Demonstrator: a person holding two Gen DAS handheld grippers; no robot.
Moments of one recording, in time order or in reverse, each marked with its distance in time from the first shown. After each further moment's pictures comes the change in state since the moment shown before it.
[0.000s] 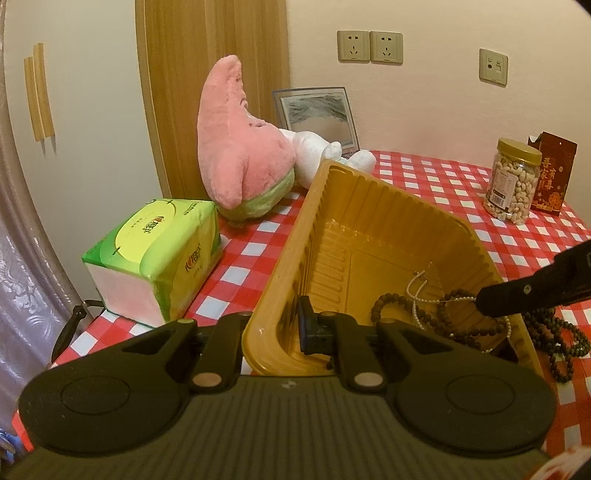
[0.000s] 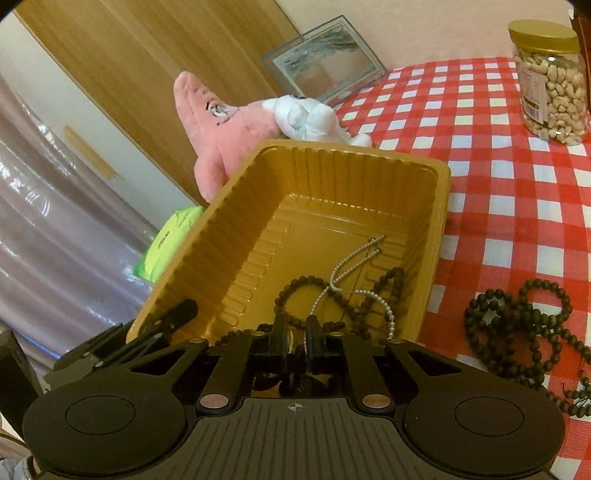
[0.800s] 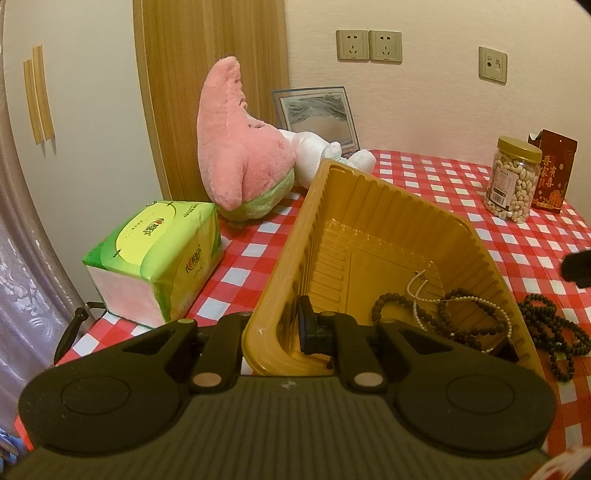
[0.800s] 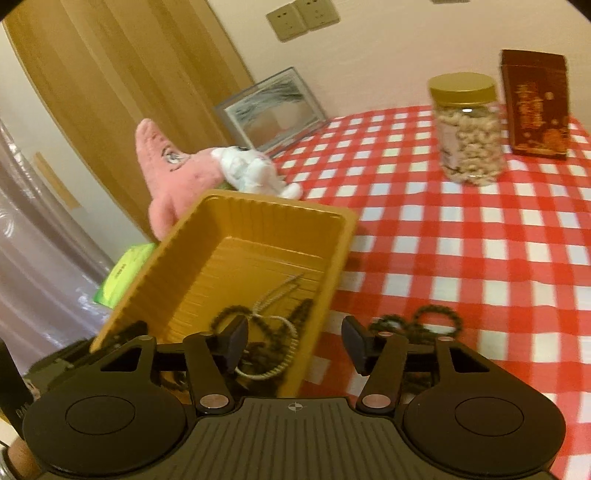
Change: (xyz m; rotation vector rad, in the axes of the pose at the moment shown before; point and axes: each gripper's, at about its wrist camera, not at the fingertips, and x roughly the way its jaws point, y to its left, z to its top) left arm 0.000 -0.002 0.000 0.011 -0.001 0.009; right arm -0.063 -0.026 -0.011 -0.008 -0.134 -0.195
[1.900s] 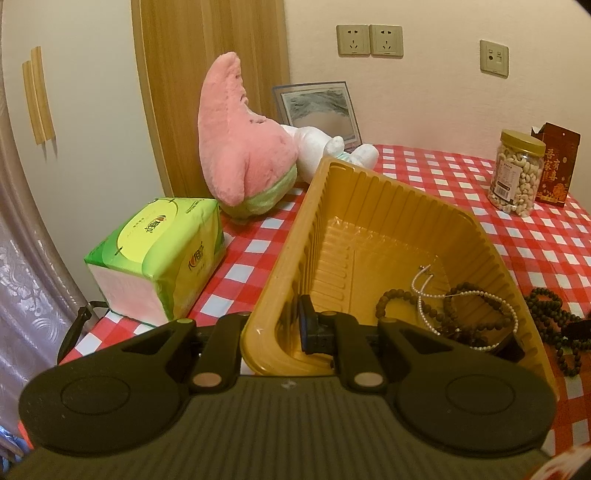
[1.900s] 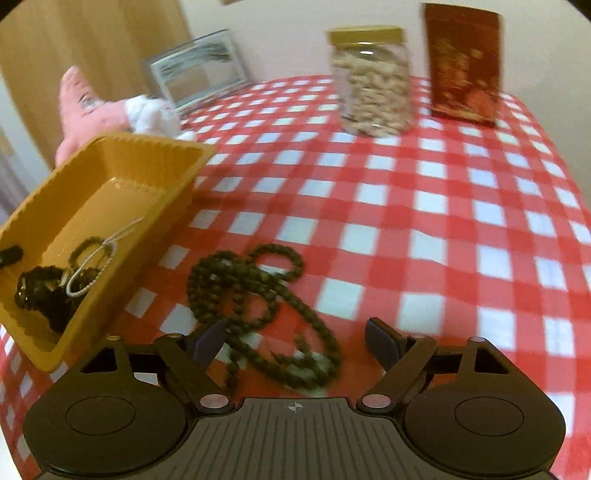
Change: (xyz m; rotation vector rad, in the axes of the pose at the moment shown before) left arm 0.003 -0.001 -0.001 0.011 0.013 0.012; right arm 0.031 -0.094 -0.037 -0.123 0.062 -0.155
